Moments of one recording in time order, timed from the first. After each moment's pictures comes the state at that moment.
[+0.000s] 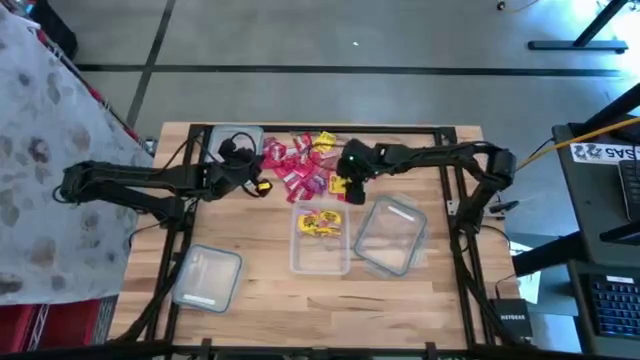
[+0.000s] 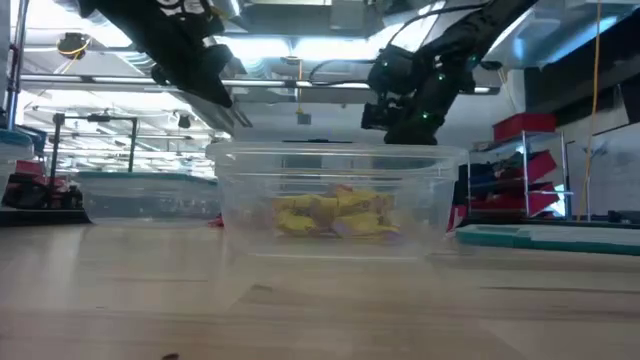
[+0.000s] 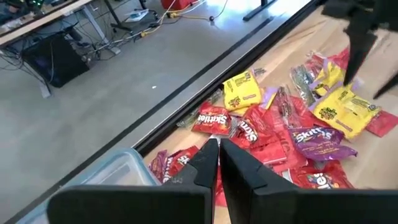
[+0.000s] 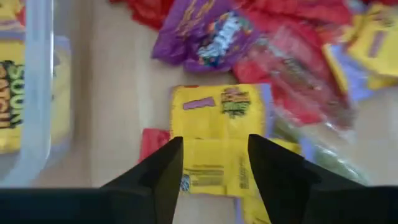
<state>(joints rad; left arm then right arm) 0.10 1.04 0.69 -0.25 -0.78 -0.15 -0.36 1.75 1.05 -0.35 -0.08 -0.27</state>
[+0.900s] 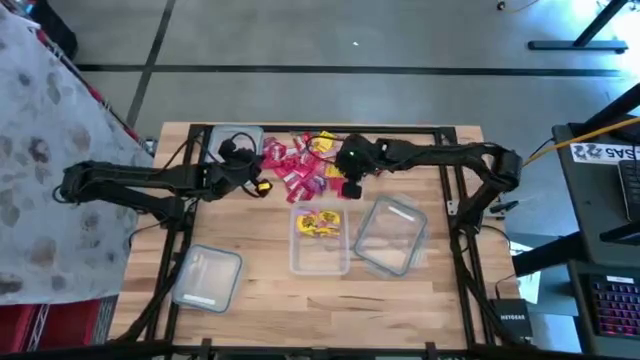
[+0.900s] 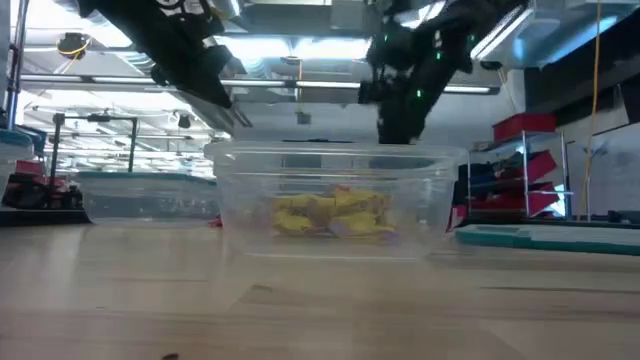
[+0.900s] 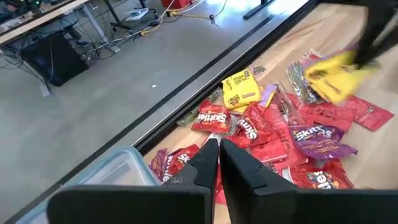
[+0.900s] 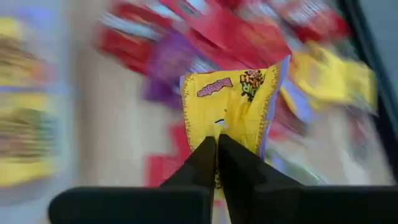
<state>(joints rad) 0.10 1.04 0.69 -0.25 -0.78 -0.16 -0.30 1.66 1.12 -0.40 -0.07 -0.19</state>
